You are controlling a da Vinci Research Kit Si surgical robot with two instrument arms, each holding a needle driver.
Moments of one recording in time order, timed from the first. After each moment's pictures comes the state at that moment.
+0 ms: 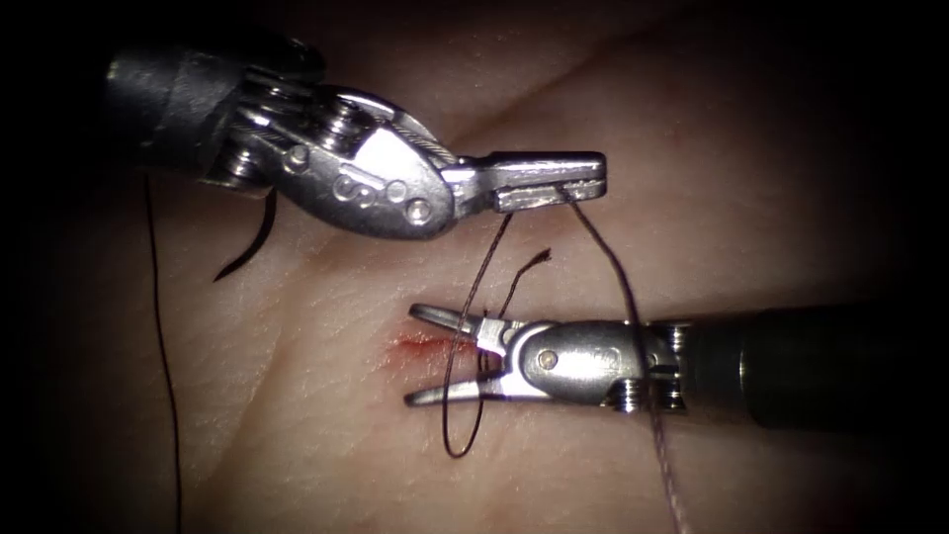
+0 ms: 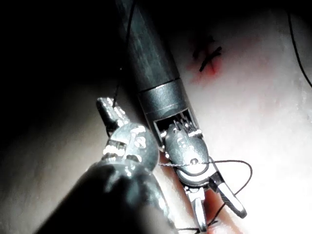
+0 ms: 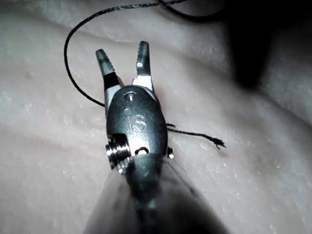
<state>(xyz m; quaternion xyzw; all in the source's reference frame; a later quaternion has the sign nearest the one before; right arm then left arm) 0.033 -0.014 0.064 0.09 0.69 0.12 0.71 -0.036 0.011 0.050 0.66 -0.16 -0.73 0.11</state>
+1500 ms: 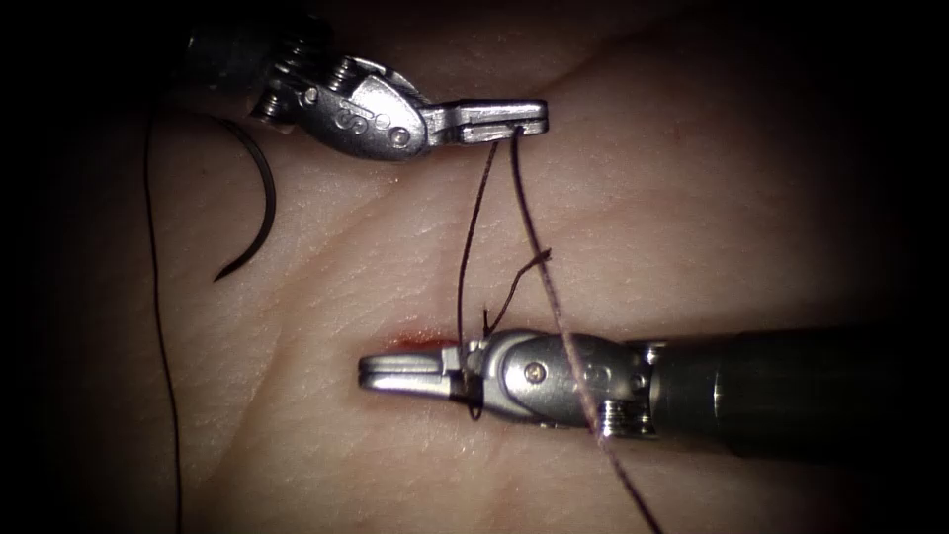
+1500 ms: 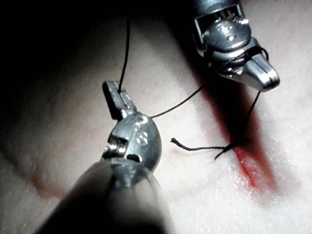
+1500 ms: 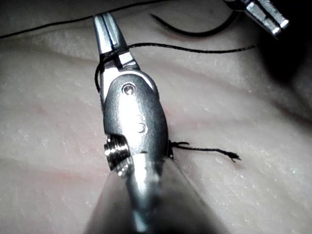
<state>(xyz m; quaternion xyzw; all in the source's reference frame) 0.034 -0.012 0.059 0.12 0.79 0.12 0.59 -0.032 0.014 0.062 0.69 -0.13 -0.71 0.09</state>
